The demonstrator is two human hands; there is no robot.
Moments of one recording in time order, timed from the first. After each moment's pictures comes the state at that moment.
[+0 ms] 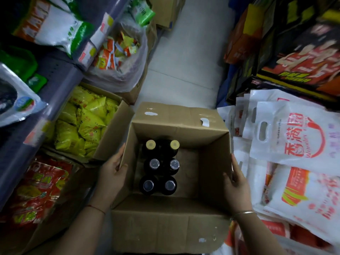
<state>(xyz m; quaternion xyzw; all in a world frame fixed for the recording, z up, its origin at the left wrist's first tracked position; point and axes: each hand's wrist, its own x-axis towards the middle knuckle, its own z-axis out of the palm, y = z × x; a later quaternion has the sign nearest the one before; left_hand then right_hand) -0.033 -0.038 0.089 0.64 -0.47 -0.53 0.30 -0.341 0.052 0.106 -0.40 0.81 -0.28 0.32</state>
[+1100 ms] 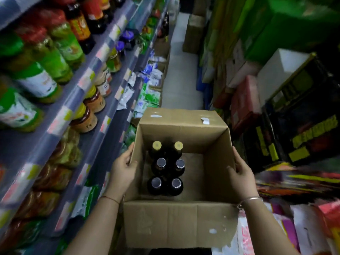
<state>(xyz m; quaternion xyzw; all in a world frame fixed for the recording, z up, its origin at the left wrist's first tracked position) -0.187 -0.451 0.479 0.61 -0.53 -0.52 0.29 -0.484 -0.337 0.477 -0.34 0.81 -0.38 0.30</state>
